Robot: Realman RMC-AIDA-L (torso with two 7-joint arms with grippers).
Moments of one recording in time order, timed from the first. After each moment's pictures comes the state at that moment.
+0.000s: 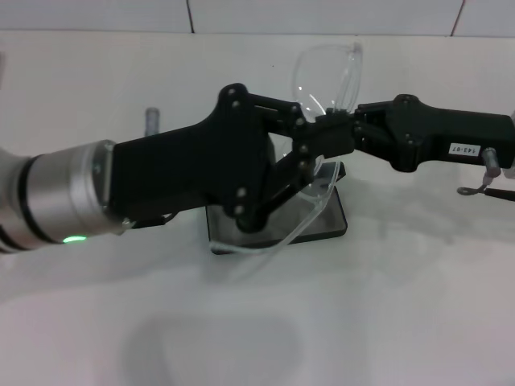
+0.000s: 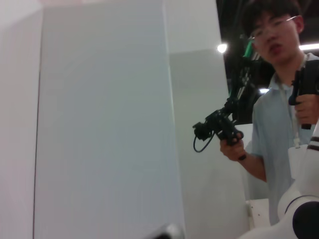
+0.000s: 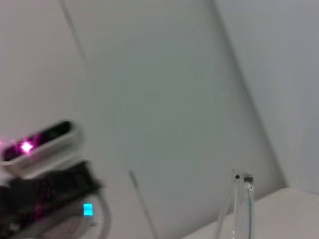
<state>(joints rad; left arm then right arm) -0.40 -2.09 1.43 0.76 1.05 1.72 -1.05 0.59 2.02 -1.11 -0.60 -1.42 -1.61 1.48</state>
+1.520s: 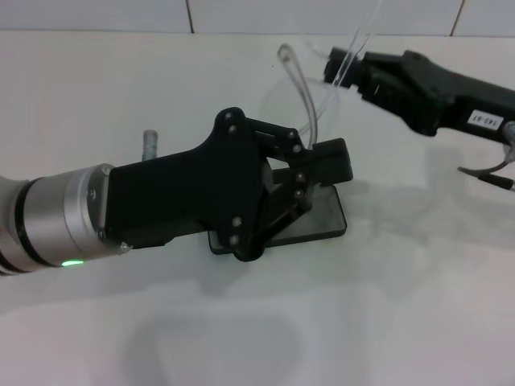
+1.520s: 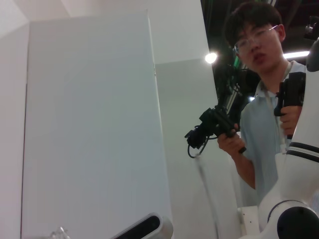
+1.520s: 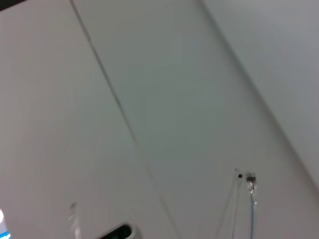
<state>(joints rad) -0.35 -2.10 1.46 0.77 1.03 1.77 -1.00 0.59 2.02 -1.22 -0.52 -1.11 -1.72 1.46</state>
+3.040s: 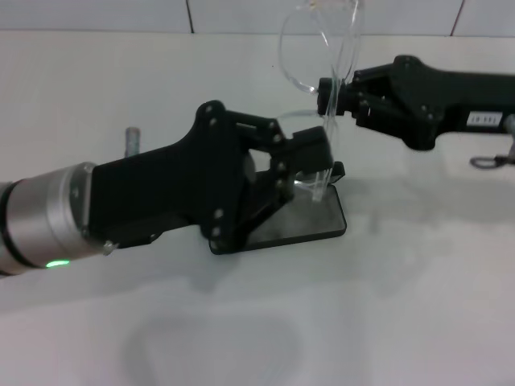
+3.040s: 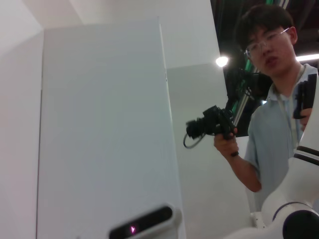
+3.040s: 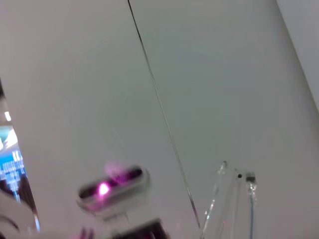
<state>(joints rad) -0.33 -2.09 1.45 0.78 1.01 1.77 -1.01 0.60 1.94 -1.31 -0.72 -1.20 -1.65 1.52</state>
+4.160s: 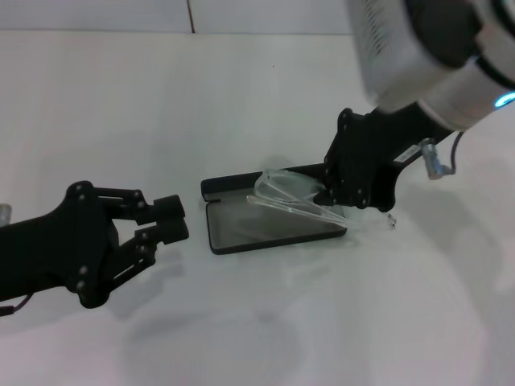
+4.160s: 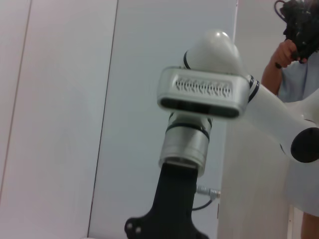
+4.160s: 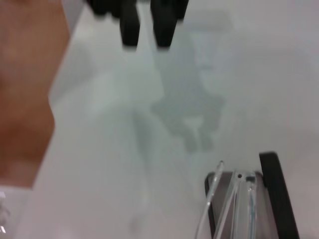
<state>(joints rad) -0.16 -2.00 1.15 0.80 1.32 1.86 -1.19 0.84 2.02 -1.51 -1.51 -2.27 -1.73 2.11</state>
